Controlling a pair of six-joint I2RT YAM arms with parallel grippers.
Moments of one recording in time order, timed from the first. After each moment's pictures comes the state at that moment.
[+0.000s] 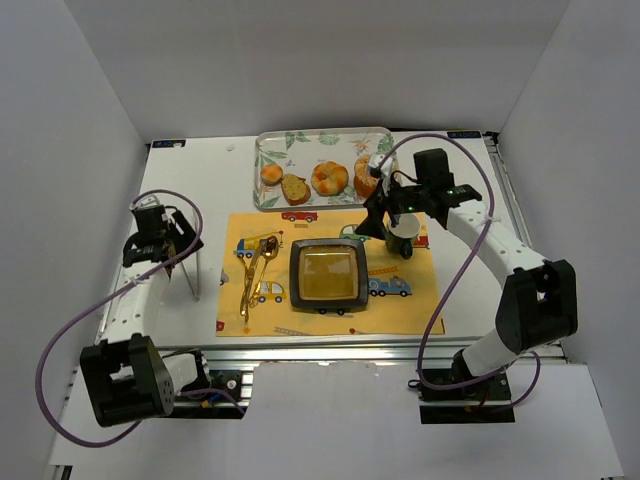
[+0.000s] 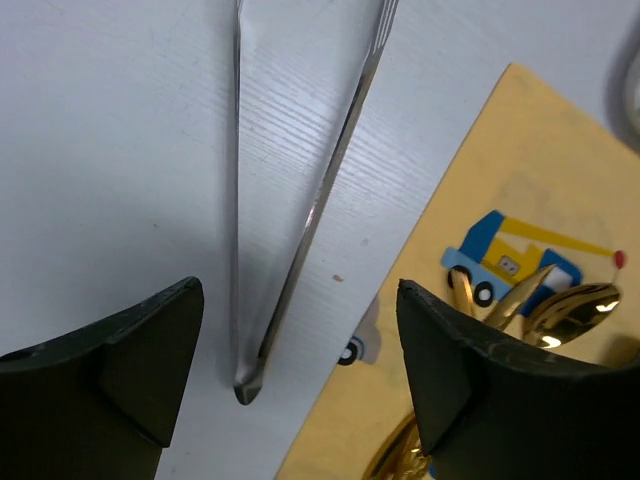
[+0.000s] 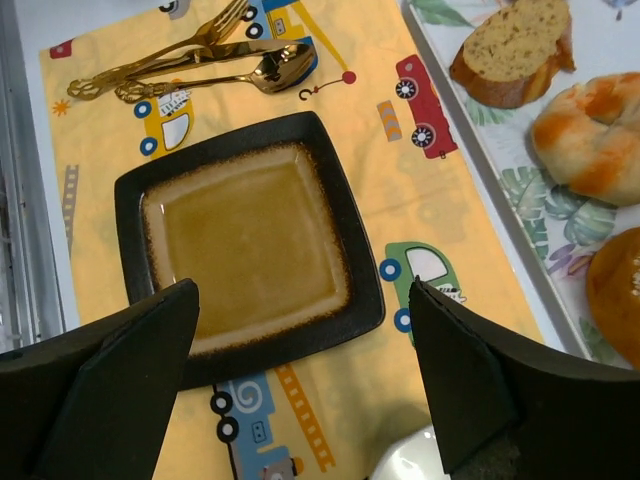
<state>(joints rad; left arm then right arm) 0.18 1.12 0.77 -0.39 -0.10 -0.39 0.32 1.53 1.23 -0.42 -0.90 -0.54</state>
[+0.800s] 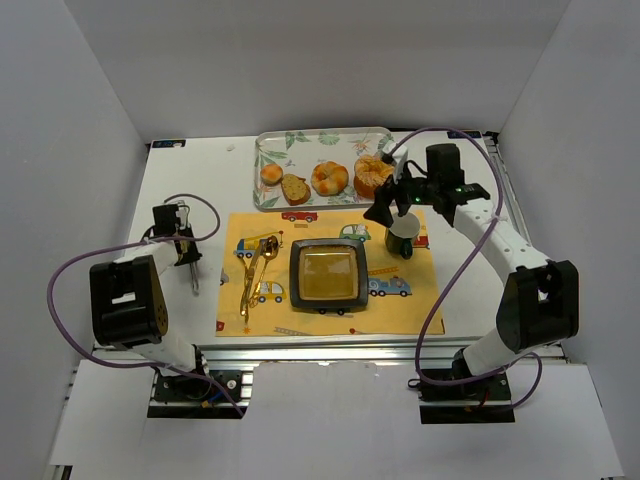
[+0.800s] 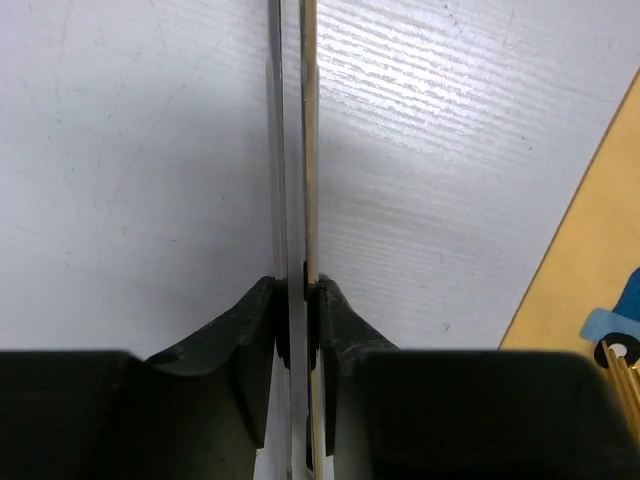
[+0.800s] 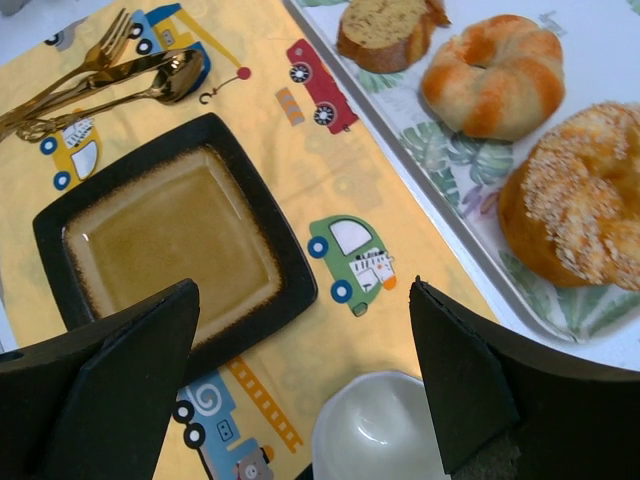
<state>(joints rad) 0.18 1.58 0.78 -0.16 -0.05 -0.08 0.29 1.54 1.23 -0.32 -0.74 -0.39</state>
